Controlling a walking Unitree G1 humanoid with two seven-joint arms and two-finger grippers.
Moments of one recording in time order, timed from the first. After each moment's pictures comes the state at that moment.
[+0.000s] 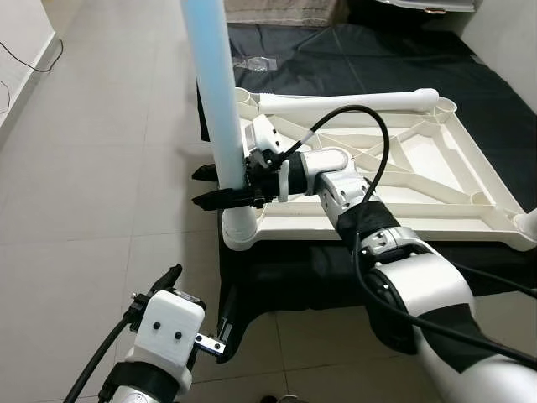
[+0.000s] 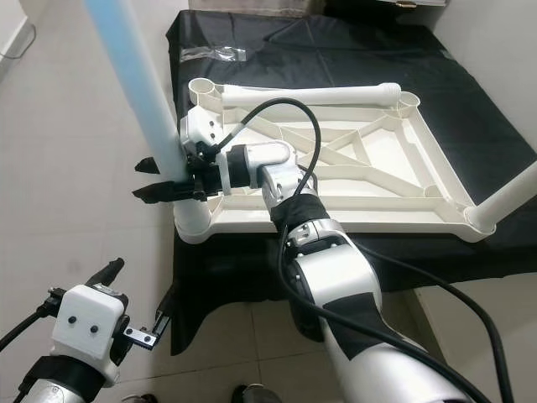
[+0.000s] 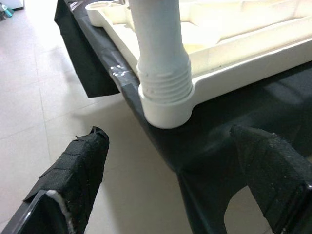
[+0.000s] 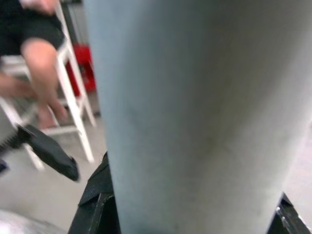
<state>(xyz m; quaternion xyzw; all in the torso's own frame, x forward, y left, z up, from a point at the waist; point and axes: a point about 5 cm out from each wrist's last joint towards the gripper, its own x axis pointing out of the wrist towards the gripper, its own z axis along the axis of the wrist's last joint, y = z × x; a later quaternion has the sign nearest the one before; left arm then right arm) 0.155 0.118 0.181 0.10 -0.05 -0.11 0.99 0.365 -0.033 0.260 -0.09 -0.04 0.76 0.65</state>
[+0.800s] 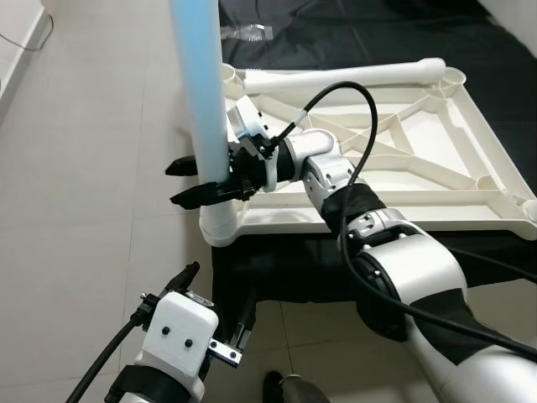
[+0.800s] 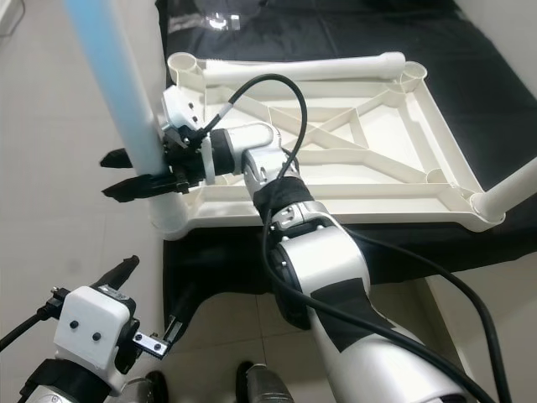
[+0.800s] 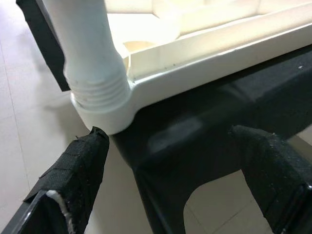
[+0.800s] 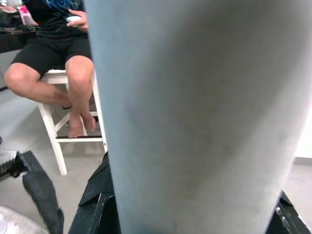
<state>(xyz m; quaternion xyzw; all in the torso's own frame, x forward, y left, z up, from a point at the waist) 0.143 0.105 0.197 0.08 -0.05 -0.15 0.98 0.353 -0.002 0.300 -0.13 -0.11 0.80 0.58</state>
